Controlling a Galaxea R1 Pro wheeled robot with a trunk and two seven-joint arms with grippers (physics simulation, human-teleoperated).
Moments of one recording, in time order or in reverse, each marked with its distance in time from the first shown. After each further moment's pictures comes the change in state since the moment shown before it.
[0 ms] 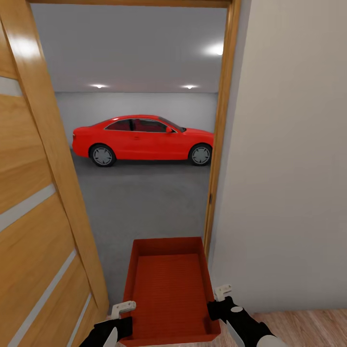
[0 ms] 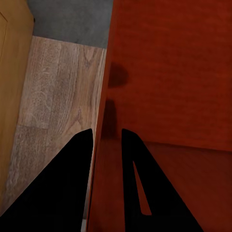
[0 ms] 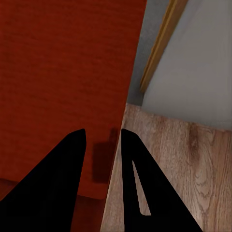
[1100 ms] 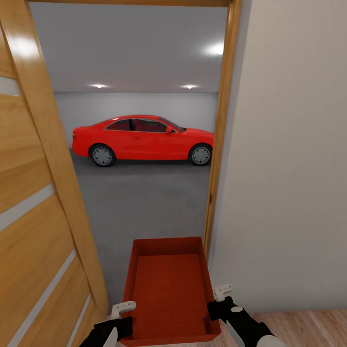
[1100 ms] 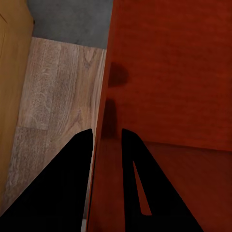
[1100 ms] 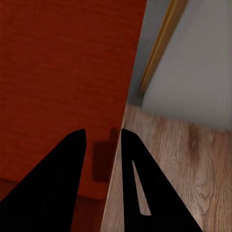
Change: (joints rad) left arm 0.000 0.000 0.000 0.000 0.000 0.000 0.000; right arm 0.000 0.000 0.000 0.000 0.000 0.000 0.000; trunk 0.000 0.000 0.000
